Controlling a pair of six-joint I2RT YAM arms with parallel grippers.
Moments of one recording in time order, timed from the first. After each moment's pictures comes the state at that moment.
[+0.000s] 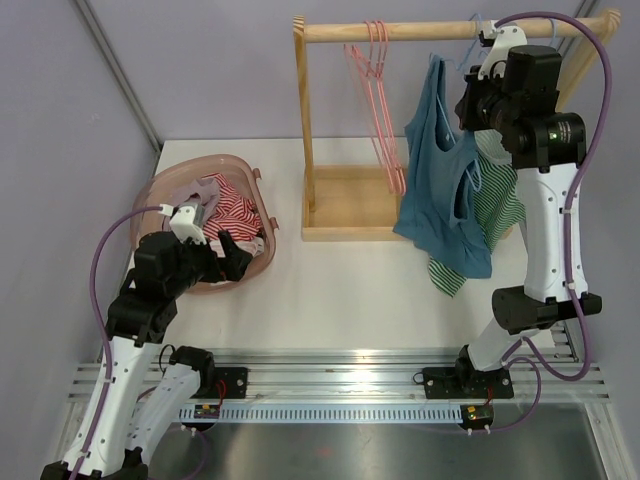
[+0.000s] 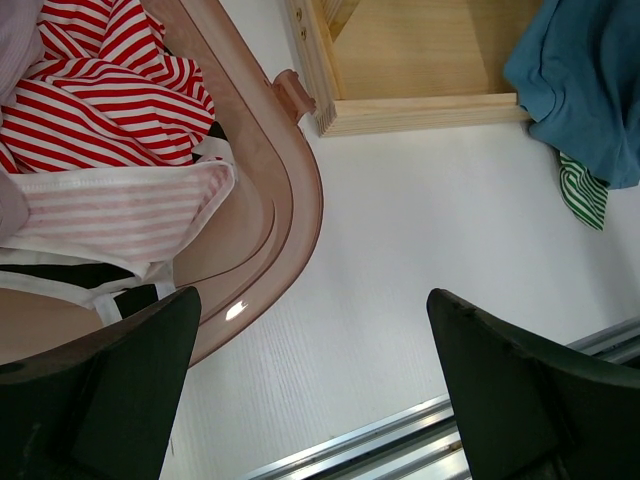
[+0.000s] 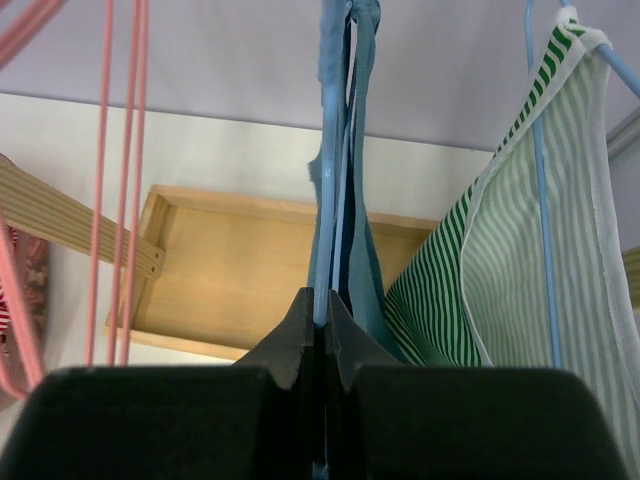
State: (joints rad) left arm -0.21 0.62 0.86 -0.71 0.21 -0.30; right arm 0.16 1.67 2.35 -1.04 -0.01 0.01
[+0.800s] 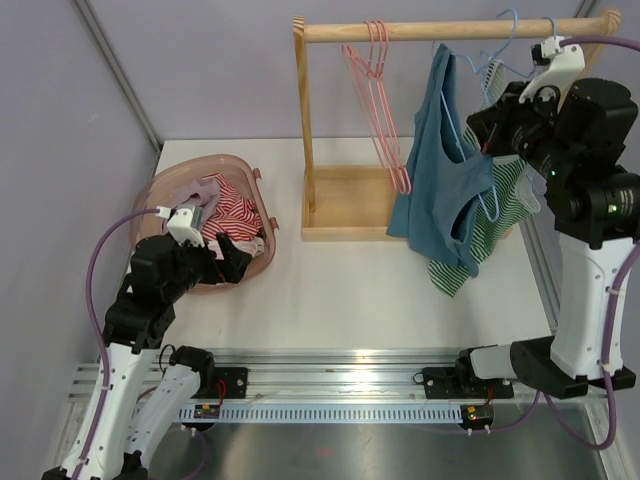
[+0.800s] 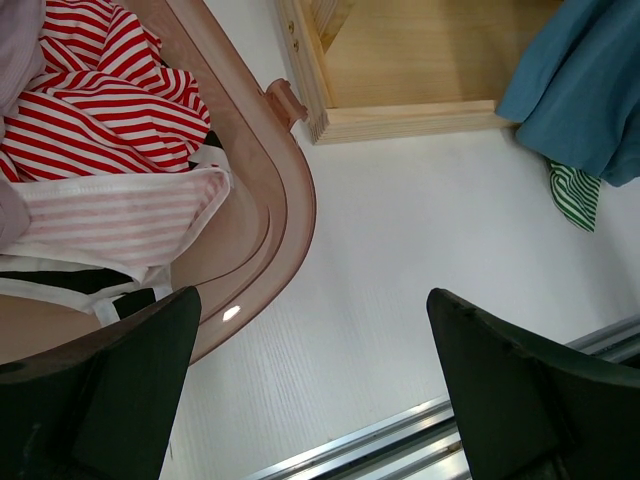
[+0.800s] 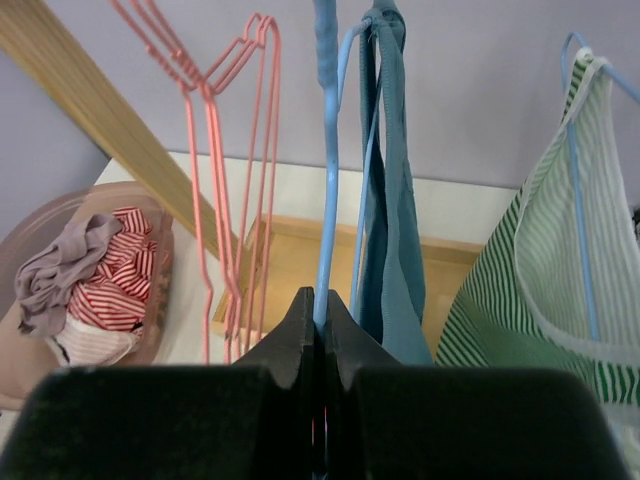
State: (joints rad) left arm -0.22 0.59 0.86 -0.71 0.21 -0.30; right arm 0.16 1.41 2.27 -1.01 -0.14 0.13
